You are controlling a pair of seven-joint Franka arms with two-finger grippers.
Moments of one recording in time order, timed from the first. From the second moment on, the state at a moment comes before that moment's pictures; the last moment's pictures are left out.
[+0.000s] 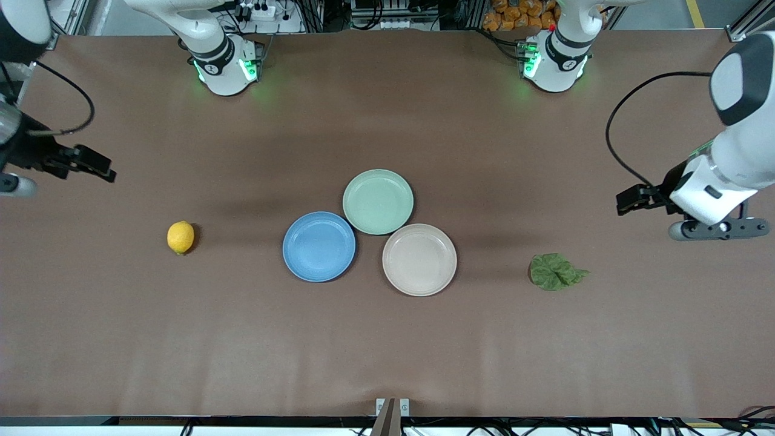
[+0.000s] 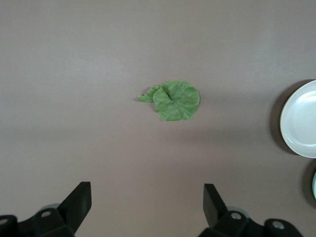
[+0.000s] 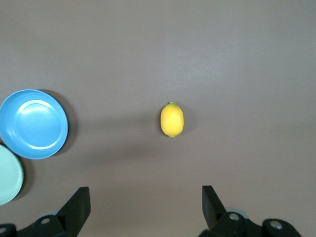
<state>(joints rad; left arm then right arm) -0.08 0.18 -0.03 -1.64 -0.01 1.78 -0.12 0.08 -0.02 -0.13 -1.79 0.03 1.74 0.05</state>
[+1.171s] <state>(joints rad) -0.09 0.46 -0.03 -1.69 -0.02 2.10 -0.36 0.08 0.20 -0.13 -2.09 0.03 2.19 0.05</state>
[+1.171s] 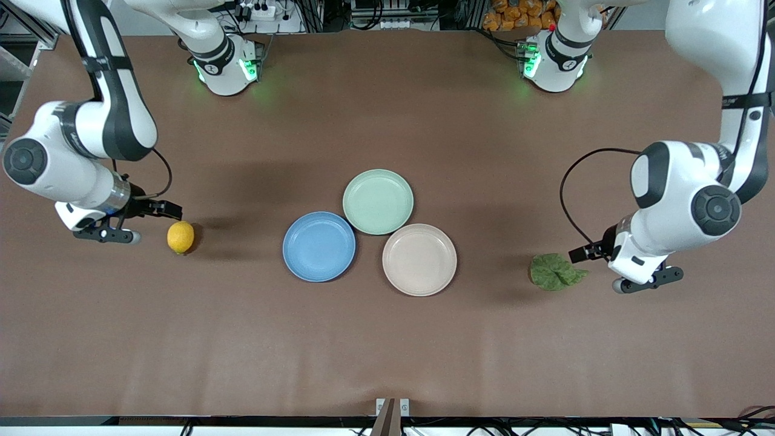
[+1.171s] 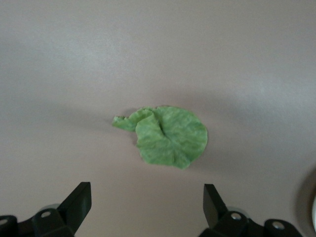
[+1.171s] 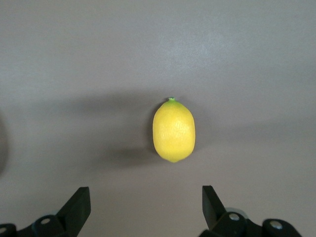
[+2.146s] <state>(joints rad) -0.13 0.66 -0.03 -1.69 -0.02 2.26 -0.44 0.05 0.40 -0.13 -2.15 0.03 2.49 0.08</state>
